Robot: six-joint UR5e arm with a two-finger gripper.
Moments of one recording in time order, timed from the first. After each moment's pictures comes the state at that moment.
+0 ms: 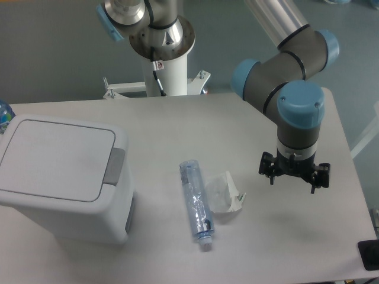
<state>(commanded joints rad) 2.64 -2.06 -1.42 -1.00 1.64 0.99</state>
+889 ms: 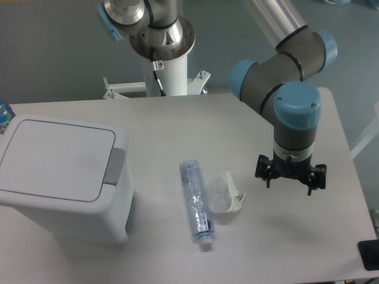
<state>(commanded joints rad) 2.61 -2.06 -1.43 -1.00 1.60 0.81</state>
